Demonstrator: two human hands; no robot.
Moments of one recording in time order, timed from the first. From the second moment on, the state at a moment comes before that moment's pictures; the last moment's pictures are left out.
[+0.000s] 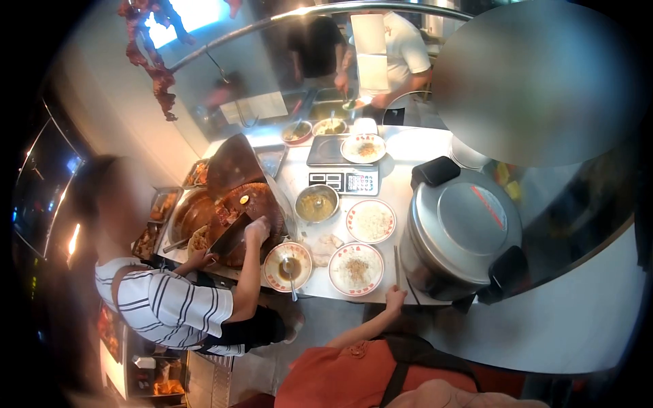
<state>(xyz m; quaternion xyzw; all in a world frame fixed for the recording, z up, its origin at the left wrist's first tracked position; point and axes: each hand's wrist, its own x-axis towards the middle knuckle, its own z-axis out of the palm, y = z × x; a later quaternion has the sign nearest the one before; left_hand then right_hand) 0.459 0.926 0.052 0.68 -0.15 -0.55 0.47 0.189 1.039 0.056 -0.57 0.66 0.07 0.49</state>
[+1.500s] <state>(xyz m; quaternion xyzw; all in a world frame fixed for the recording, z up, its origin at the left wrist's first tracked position) 0.557 1.055 0.101 0.32 -0.45 -0.81 0.18 0.154 1.119 0.116 -0.51 0.63 -0.12 0.58</state>
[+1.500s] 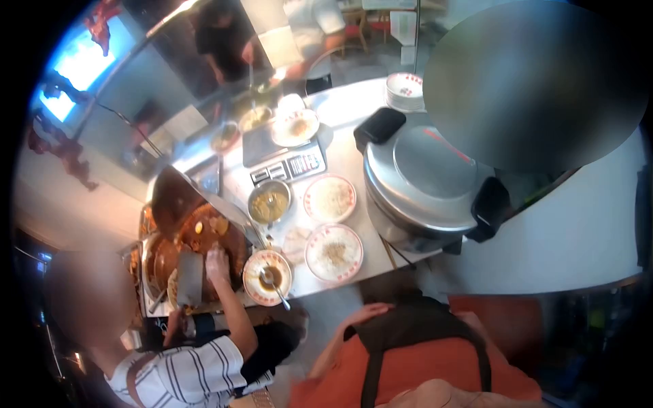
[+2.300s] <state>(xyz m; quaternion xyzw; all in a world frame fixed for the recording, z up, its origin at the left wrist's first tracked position) 0.991 1.074 0.175 0.81 -0.55 0.14 -0.17 0.233 0.594 0.512 -0.82 0.50 -0.13 0.23</state>
